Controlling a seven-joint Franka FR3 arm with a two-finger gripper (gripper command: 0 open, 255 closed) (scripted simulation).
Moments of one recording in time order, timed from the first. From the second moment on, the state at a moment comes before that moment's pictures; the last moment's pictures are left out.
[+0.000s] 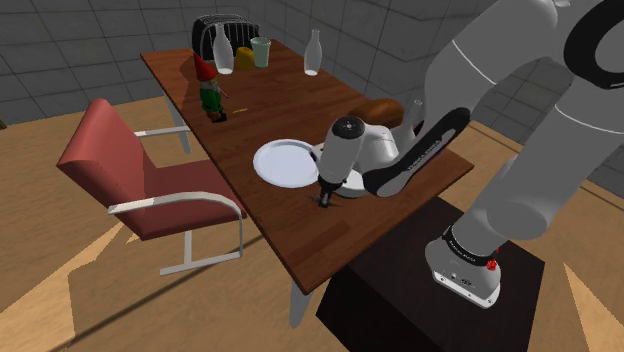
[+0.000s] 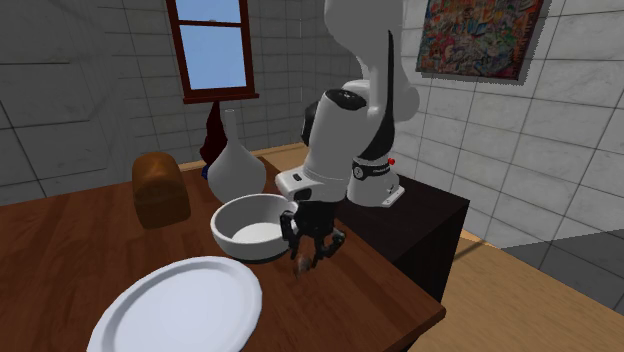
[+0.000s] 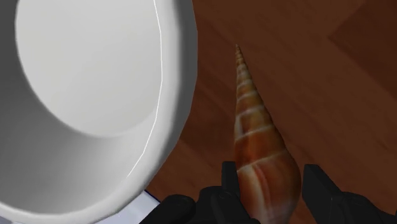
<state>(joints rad) 0.06 0.07 0.32 -2.64 -0.57 2.74 0.35</state>
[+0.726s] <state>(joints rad) 0.08 -0.11 0.34 -2.66 -0.32 2.61 0.15</state>
